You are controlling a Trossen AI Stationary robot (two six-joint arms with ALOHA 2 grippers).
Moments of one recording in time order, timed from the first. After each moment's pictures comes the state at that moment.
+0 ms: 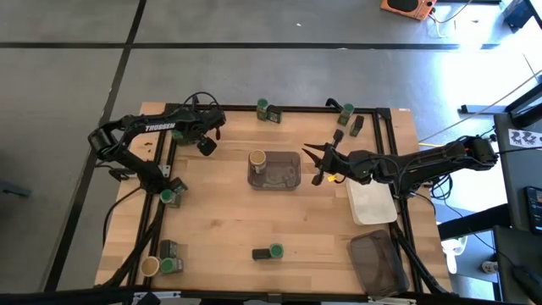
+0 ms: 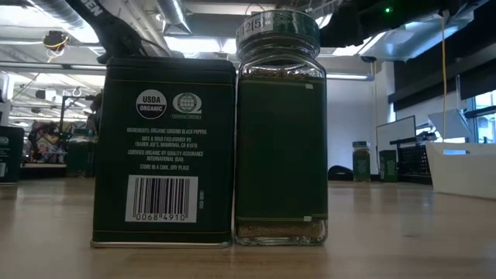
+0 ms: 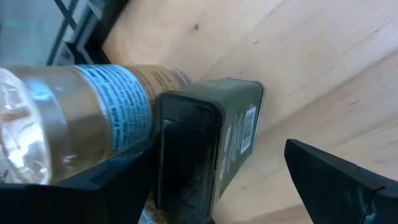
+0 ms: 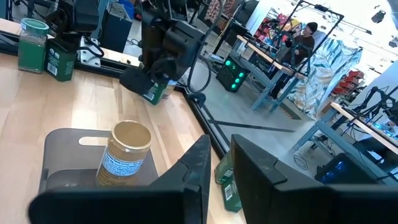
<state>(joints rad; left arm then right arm) 0.70 1.47 0.81 -0.87 -0.50 -0.16 0.11 1.15 0.66 0.35 0.61 -0.38</state>
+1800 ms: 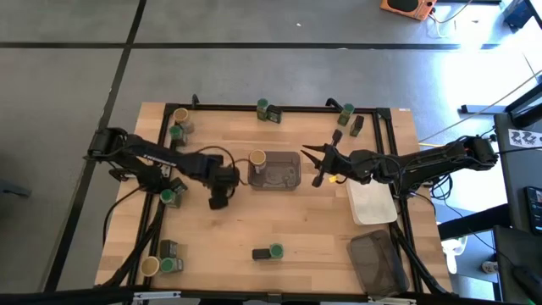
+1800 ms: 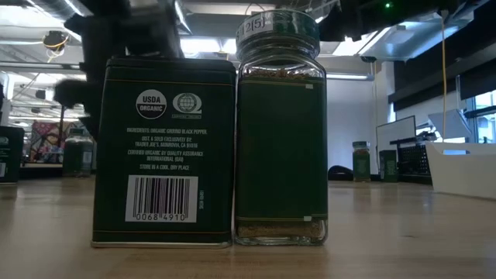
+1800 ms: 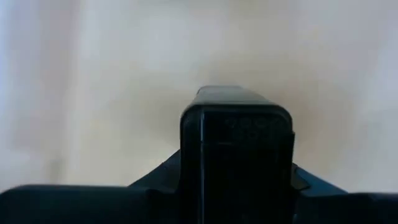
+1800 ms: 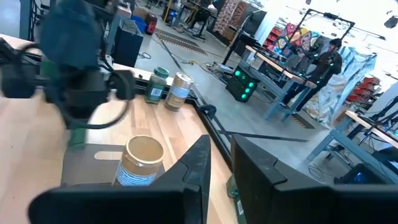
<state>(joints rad) -0.06 1.47 0.79 -0.71 -0.12 -0.28 0.11 1.15 0.66 0.39 0.56 -0.37</state>
